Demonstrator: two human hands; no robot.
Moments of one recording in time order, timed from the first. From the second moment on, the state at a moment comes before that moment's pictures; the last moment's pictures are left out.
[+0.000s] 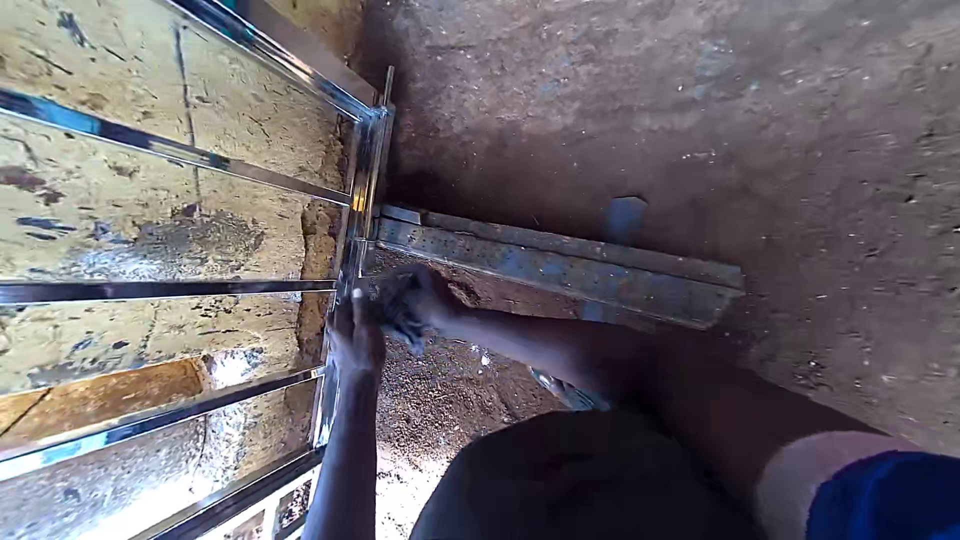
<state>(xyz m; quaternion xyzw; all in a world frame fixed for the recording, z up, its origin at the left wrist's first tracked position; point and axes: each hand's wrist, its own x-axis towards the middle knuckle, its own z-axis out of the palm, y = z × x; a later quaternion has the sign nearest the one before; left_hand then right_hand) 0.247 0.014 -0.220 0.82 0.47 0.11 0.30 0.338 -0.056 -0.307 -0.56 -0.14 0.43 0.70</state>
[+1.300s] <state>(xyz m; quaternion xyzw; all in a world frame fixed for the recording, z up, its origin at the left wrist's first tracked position) 0.292 0.103 -0.262 0.93 0.34 -0.11 -0.11 0.410 0.039 -0.327 -0.74 -0.37 0.31 0.46</state>
